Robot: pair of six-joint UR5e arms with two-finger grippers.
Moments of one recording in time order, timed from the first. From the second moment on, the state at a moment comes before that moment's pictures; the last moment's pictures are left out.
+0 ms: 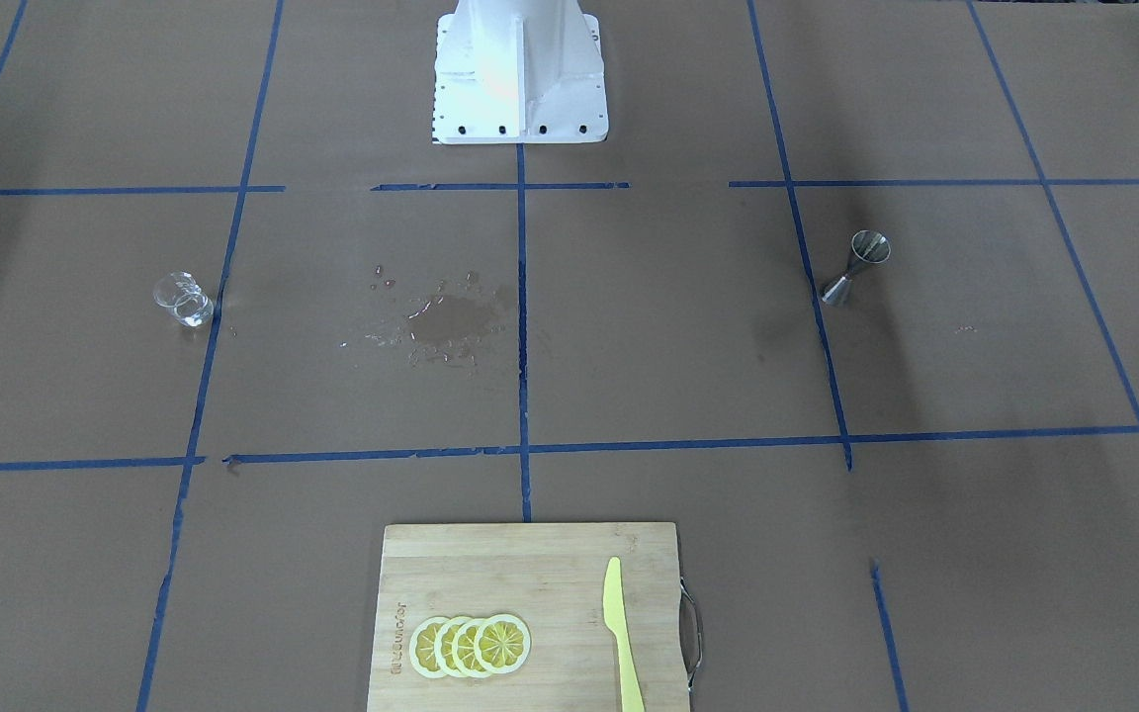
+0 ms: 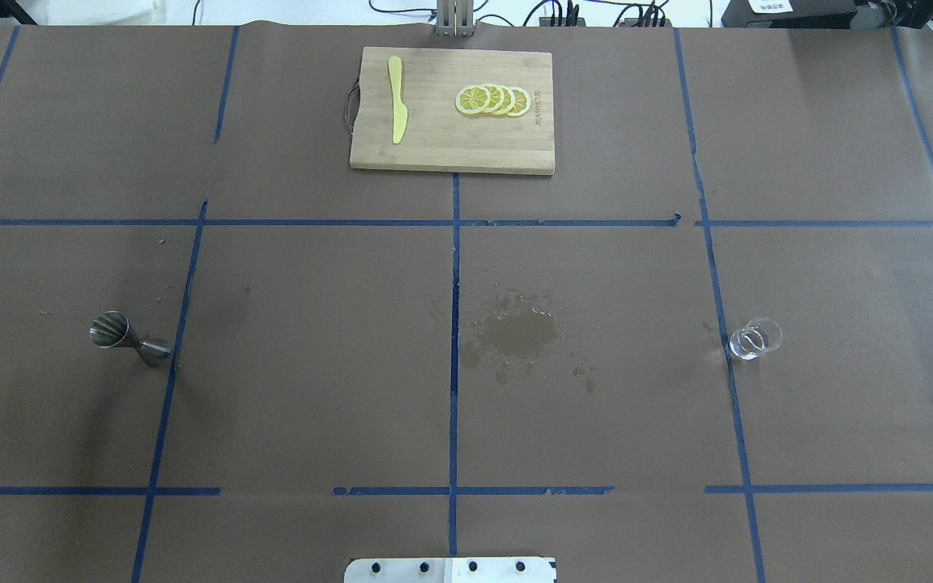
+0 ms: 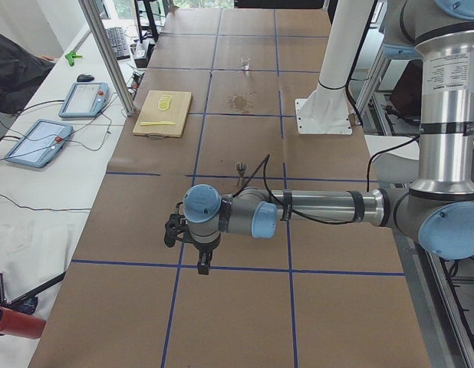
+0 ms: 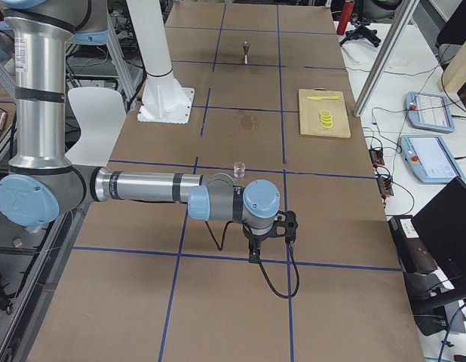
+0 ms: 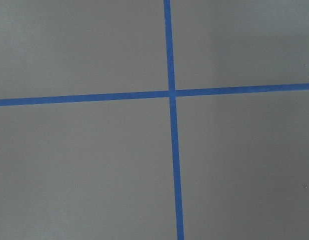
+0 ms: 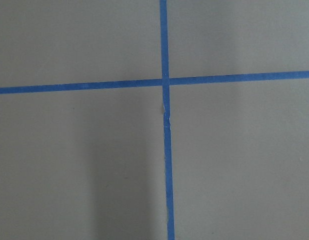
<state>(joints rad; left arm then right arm) -1.56 -1.50 -1.63 -1.69 -2.39 -0.03 1.59 -1.65 1.66 -1.56 2.42 0.04</state>
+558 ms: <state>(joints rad) -1.56 -1.51 -1.65 -1.73 -2.38 -0.03 1.59 -1.65 1.67 -1.56 2.43 0.05</state>
